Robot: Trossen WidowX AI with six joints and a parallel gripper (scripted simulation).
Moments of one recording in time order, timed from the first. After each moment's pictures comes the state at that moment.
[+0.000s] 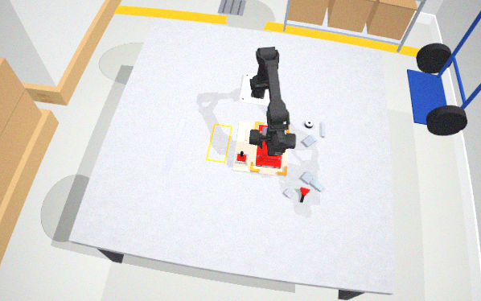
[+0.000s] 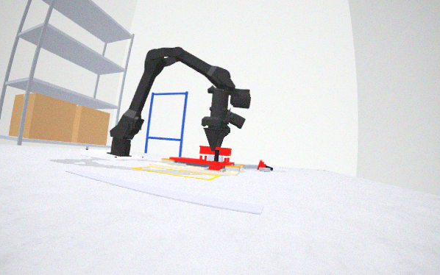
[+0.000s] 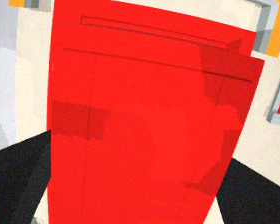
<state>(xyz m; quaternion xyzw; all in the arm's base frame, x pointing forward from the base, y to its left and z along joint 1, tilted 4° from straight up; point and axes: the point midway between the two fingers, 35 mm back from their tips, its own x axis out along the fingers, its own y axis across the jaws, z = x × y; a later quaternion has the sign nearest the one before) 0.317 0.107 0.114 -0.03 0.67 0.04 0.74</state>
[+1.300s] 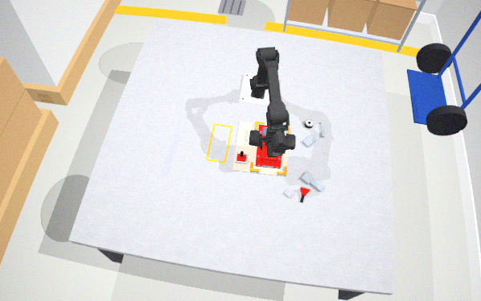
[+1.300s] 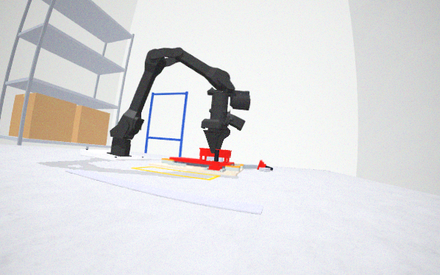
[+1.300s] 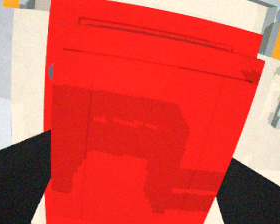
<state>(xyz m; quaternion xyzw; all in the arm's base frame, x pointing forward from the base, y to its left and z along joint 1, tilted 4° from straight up) 0.318 0.107 0.106 -0.03 0.67 0.04 0.74</state>
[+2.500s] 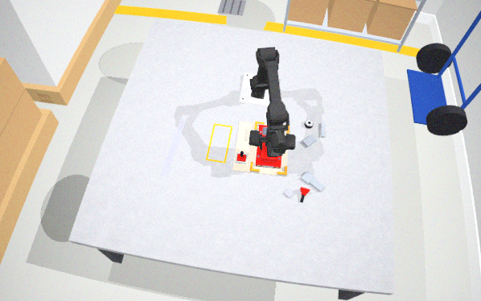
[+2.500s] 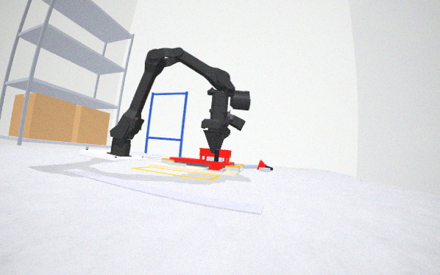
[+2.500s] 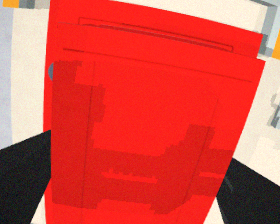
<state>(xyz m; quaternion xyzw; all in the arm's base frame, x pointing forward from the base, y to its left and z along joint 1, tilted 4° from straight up) 0.318 0.107 0.106 -0.03 0.67 0.04 0.74</state>
